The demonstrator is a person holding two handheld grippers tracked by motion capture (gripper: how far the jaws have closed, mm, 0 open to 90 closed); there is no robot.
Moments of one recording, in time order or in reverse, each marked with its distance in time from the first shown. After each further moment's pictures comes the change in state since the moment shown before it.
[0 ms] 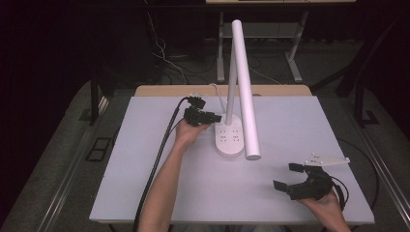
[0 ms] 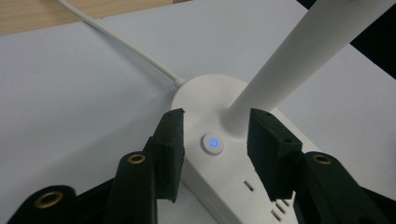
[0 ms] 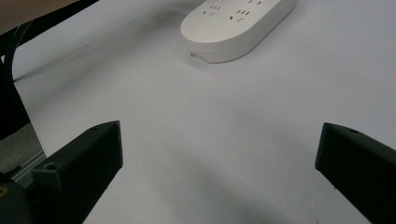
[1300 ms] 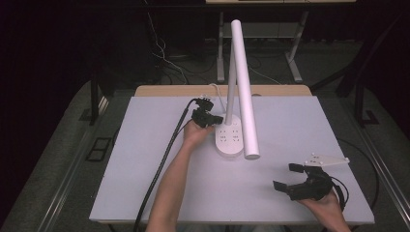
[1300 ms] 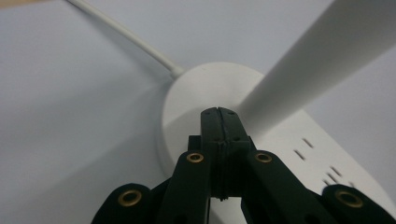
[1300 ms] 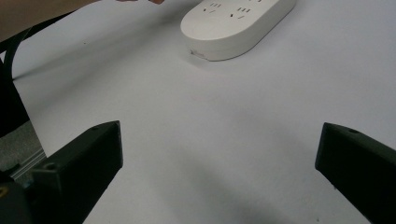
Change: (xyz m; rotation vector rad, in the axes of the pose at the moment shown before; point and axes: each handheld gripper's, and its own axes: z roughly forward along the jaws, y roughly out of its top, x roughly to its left) left arm -0.010 0.001 0.032 0.040 0.068 -0.034; right arm 0.000 0.000 0.000 0.007 -0.001 -0.009
